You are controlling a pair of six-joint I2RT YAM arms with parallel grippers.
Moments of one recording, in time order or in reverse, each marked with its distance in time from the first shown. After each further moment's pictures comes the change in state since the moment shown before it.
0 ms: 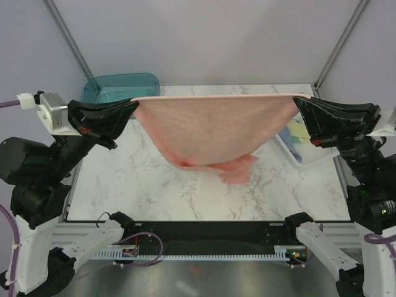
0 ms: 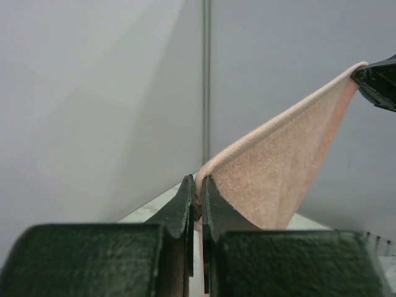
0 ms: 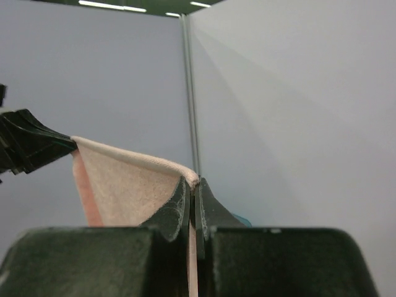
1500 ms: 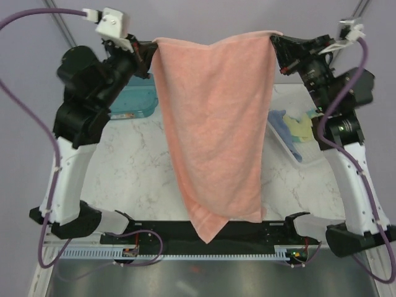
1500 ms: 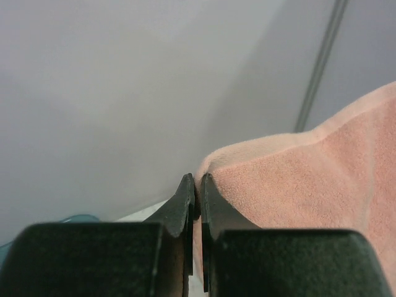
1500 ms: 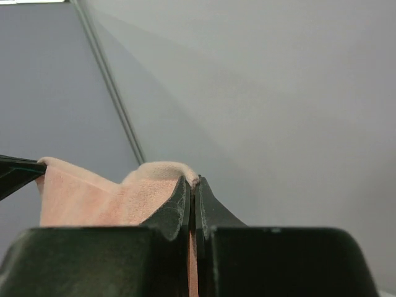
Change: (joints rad) left arm 0.016 0.510 0.542 -0.208 -0.272 0.054; right arm -0.023 0.423 0.225 0.104 0.164 0.037
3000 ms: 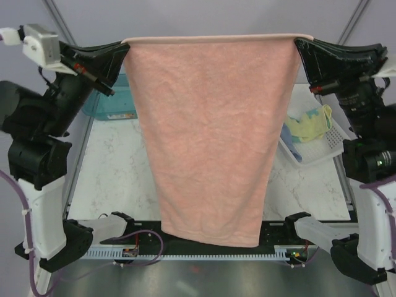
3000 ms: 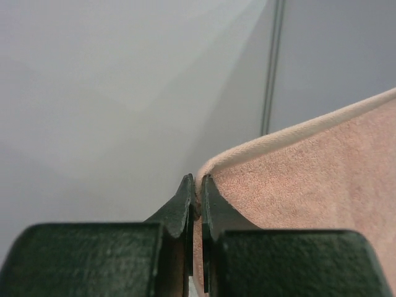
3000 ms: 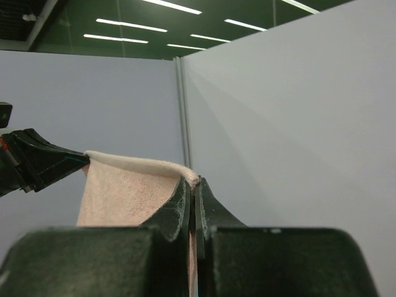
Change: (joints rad) left arm 0.122 -0.160 -0.027 0.101 0.262 -0.093; right arm 0.008 -0.113 0.123 -0.004 -0.158 0.034
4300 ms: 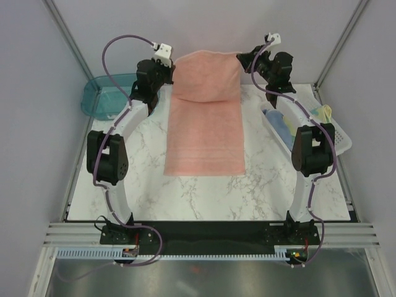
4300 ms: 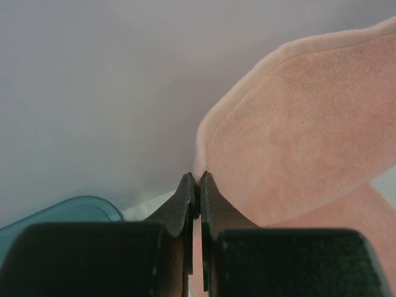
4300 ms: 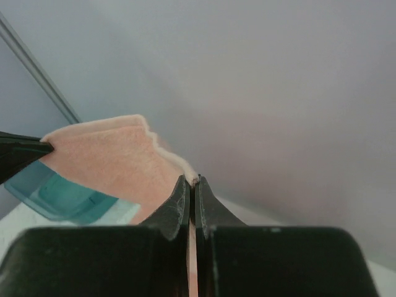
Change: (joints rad) left arm 0.139 0.797 -0.390 0.732 -0.141 0.227; right arm -0.123 1.023 0.047 0.404 -0.040 -0.139
